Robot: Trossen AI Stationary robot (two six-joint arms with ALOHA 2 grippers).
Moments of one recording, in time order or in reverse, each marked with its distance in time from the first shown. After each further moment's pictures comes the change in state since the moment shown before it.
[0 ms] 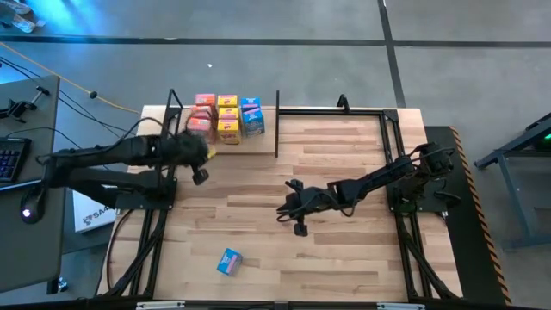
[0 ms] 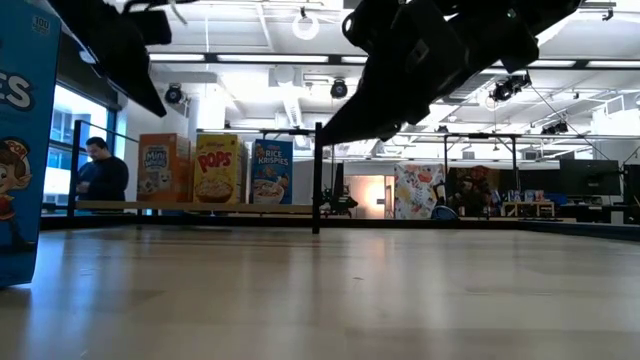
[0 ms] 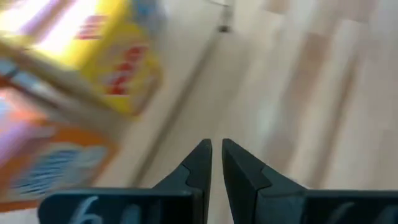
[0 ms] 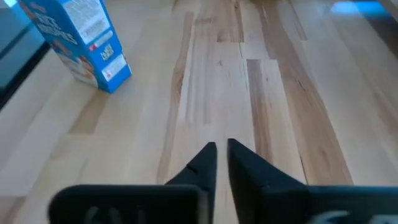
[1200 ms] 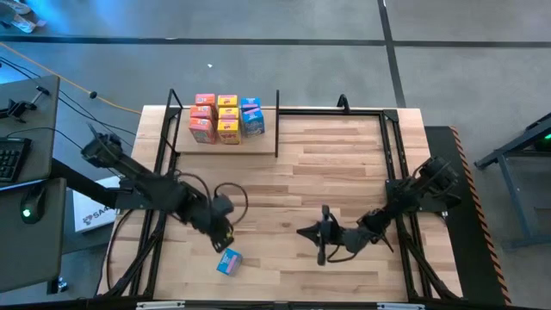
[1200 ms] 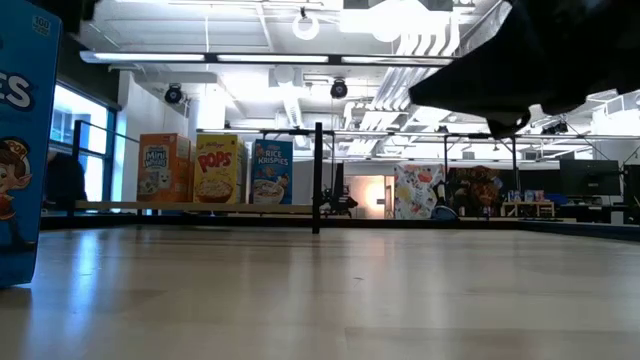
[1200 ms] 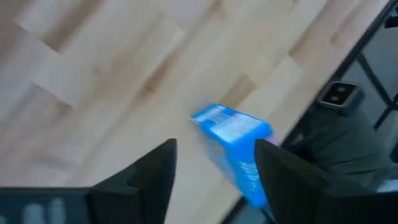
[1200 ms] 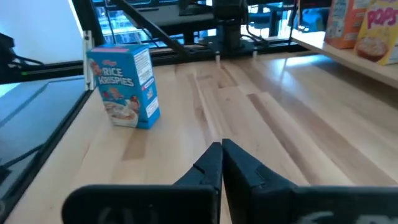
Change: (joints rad) left arm -0.716 0.662 0.526 -0.181 0.219 -1.094; right arm 0.424 0.063 -0.285 0.643 0.652 0.148
